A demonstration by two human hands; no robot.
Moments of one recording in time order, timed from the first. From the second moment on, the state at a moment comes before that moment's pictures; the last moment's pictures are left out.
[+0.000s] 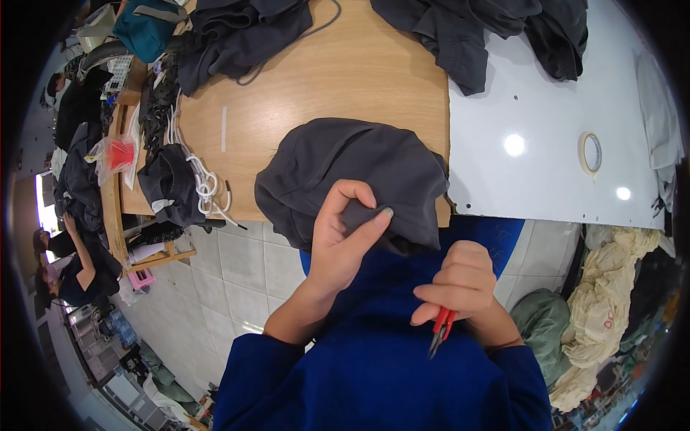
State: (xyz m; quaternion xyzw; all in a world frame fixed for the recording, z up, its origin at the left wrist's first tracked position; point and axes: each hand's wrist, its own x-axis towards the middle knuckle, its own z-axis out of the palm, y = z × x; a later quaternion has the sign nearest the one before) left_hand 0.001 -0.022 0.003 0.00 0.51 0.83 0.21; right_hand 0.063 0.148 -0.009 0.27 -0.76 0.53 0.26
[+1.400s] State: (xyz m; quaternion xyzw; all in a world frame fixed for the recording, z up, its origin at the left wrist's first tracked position) left_hand -0.031 -0.057 -0.022 -0.11 0.64 0.76 0.00; right_hand 0.039 0.117 -0.040 0.02 -0.86 0.47 0.20
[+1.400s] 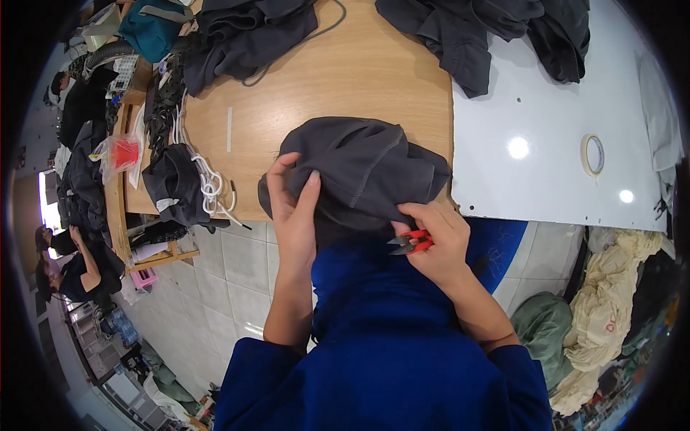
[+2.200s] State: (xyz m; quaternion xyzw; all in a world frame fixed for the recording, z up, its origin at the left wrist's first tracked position) left_hand -0.002 -0.019 -0.009 -0.08 0.40 0.86 0.29; right_hand 0.062 0.143 -0.023 -0.03 -0.78 0.58 0.22
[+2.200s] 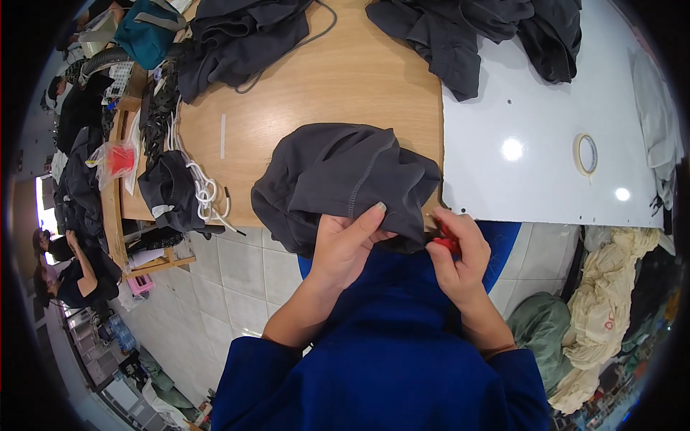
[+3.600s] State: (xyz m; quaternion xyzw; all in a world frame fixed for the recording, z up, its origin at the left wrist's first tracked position) left_hand 0.005 -0.017 -0.005 -0.06 0.43 0.87 0.24; right_hand 0.065 0.149 -0.011 -0.10 -0.74 0.60 0.29
